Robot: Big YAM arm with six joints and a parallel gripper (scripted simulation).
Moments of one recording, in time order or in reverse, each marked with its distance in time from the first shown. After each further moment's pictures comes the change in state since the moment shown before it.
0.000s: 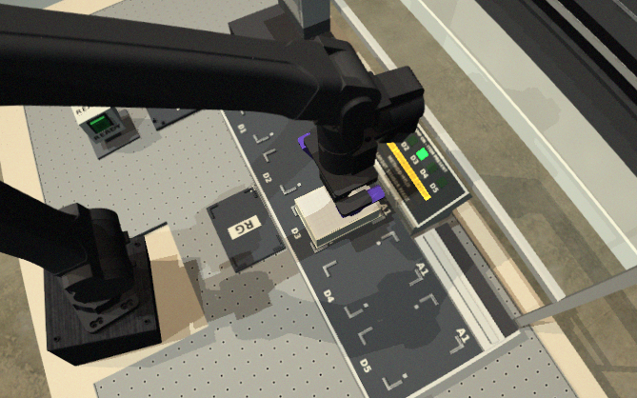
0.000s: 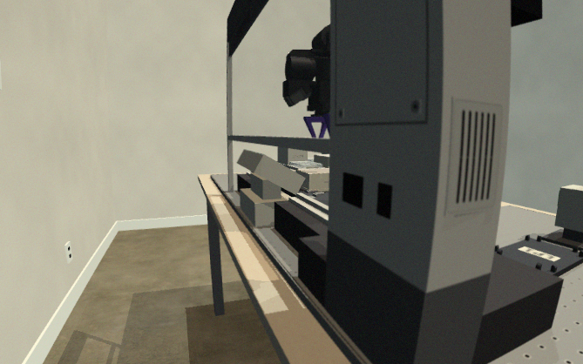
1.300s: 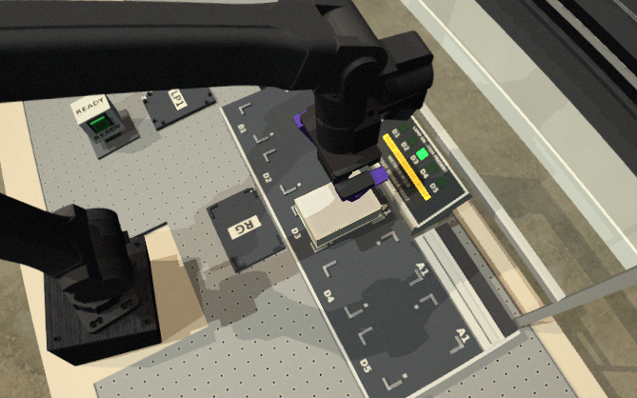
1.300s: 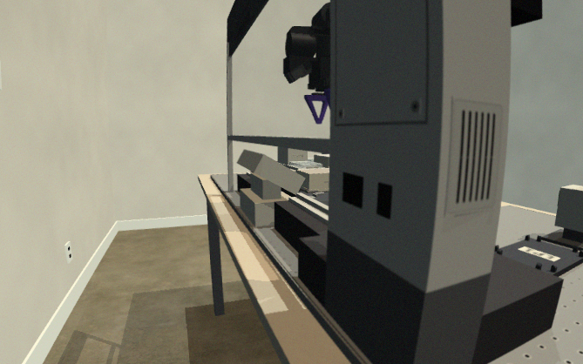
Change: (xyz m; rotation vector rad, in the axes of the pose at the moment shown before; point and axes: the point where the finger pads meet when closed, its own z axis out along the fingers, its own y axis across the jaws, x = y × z) arm 0.002 0.000 -0.055 -0.001 0.009 0.000
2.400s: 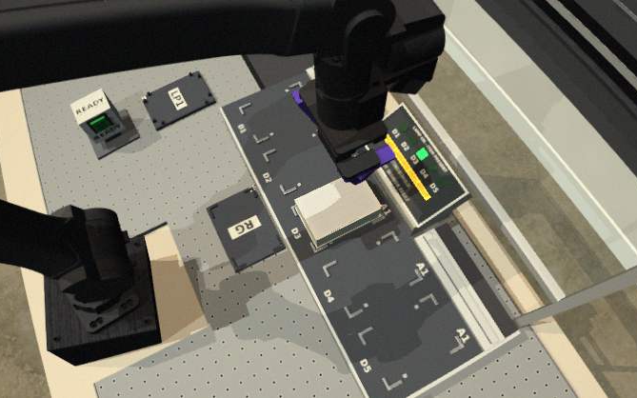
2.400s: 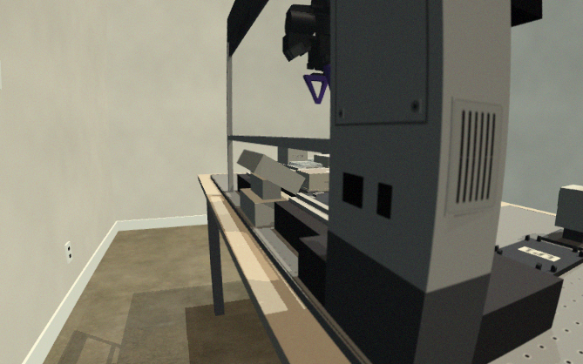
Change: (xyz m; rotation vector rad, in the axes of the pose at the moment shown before) arm -0.003 0.000 -0.051 0.000 -0.008 0.000
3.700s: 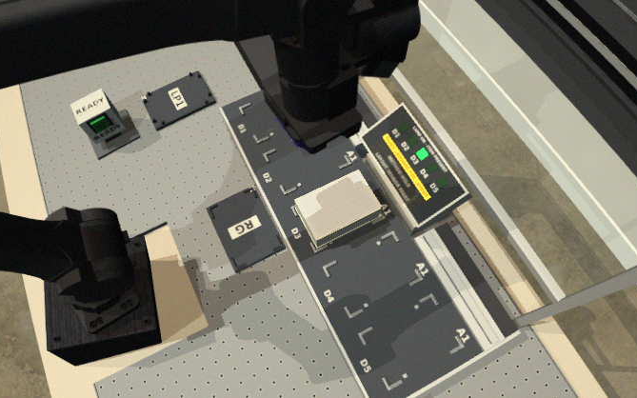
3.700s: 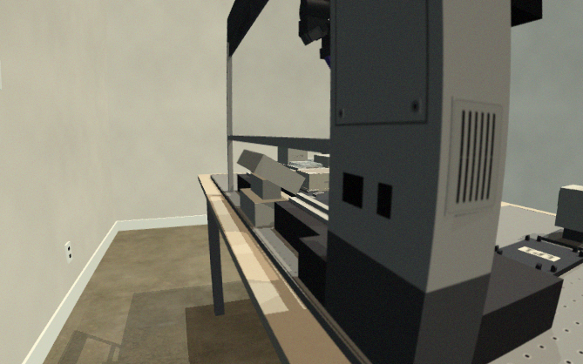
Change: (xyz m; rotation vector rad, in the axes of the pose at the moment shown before) arm 0.038 0.001 -0.041 0.000 0.012 -0.097
